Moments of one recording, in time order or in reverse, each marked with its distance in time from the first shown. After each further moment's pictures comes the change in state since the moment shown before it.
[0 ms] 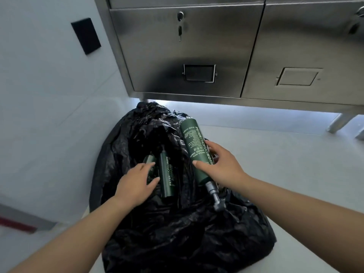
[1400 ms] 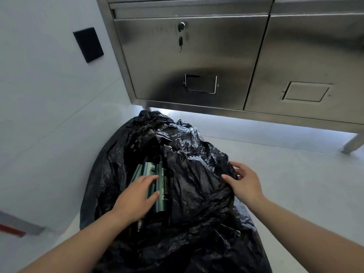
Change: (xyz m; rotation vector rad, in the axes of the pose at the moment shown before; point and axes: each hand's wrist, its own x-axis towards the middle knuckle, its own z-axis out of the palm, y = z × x) left_hand 0.011 0.037 0.012 -0.150 0.049 0.028; right_hand 0.039 0.087 -0.048 0.116 0.215 0.171
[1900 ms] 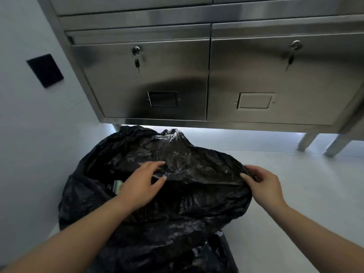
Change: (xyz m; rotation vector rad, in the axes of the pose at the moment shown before) left_hand 0.054 0.121 -0.009 -0.055 0.089 0.222; right_hand 0.004 0.037 -0.139 0.027 0.233 -0.124
